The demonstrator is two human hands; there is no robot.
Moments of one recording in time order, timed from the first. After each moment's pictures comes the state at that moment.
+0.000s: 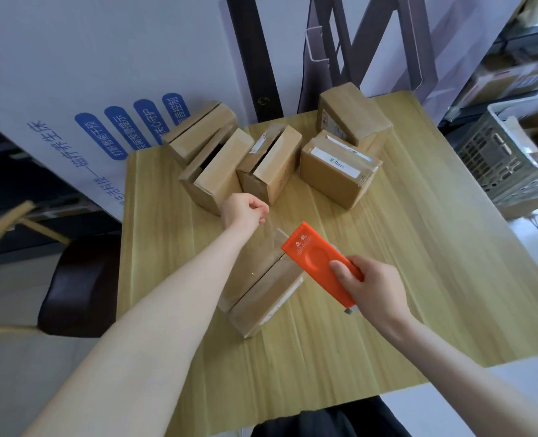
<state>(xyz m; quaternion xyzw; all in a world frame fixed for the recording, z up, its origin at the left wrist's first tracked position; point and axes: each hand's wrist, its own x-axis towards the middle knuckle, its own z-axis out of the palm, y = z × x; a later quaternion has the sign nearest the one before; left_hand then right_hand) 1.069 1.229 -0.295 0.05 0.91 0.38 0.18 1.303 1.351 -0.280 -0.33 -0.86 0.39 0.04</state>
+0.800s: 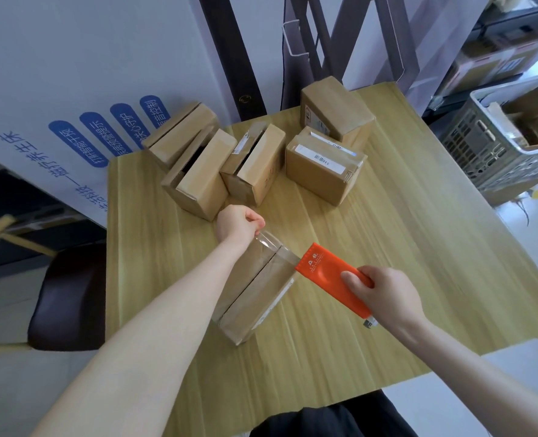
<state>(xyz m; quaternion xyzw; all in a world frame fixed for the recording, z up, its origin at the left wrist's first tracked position) 1.081 1.238 -0.312 0.08 0.92 0.31 0.21 1.324 1.377 -0.292 -0.38 -0.88 0.30 -0.05</state>
